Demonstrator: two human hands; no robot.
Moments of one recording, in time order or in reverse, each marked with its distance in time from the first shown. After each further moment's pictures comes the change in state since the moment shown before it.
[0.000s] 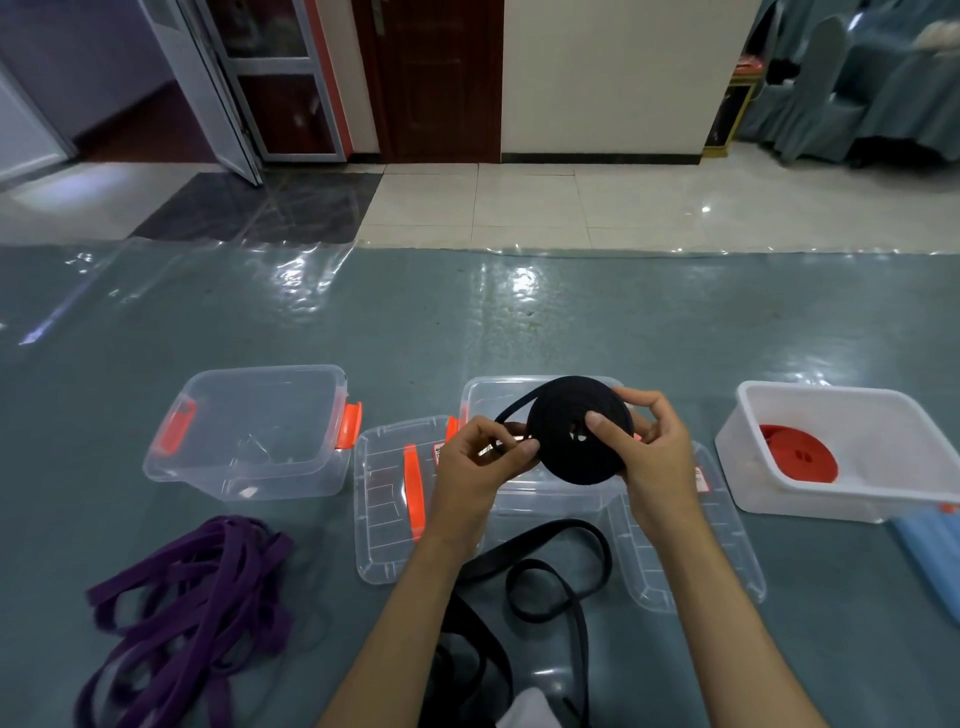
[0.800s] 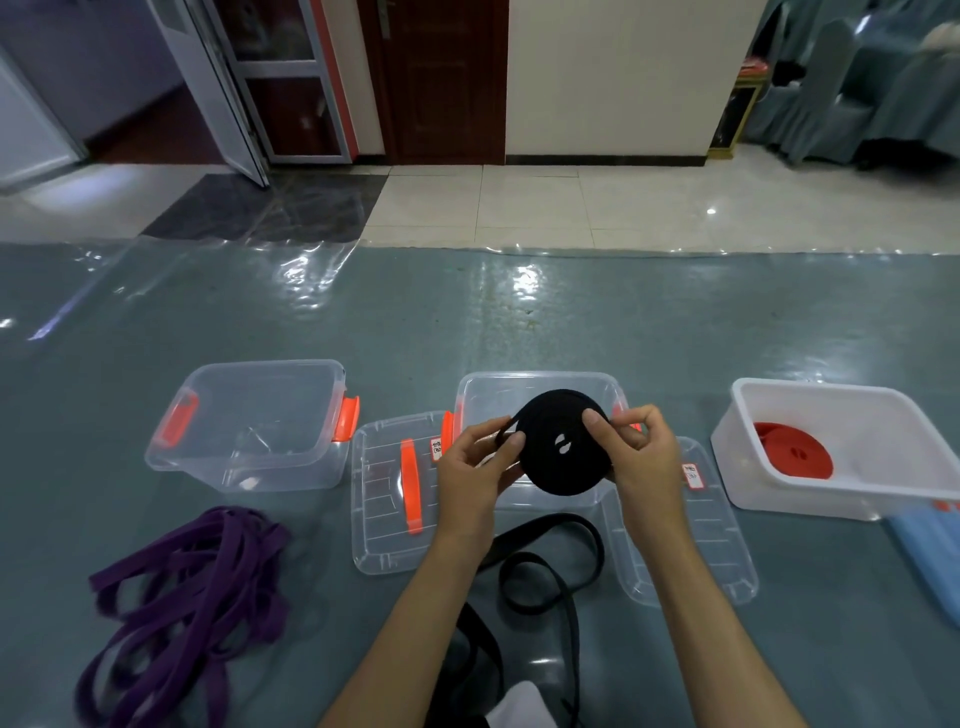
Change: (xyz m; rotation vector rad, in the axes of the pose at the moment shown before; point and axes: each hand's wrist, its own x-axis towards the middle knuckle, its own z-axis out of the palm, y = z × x) left_hand -0.011 -0.015 0.017 -0.050 0.209 -0.136; right_hand -0.013 0.014 -0.010 -0.106 0.068 0.001
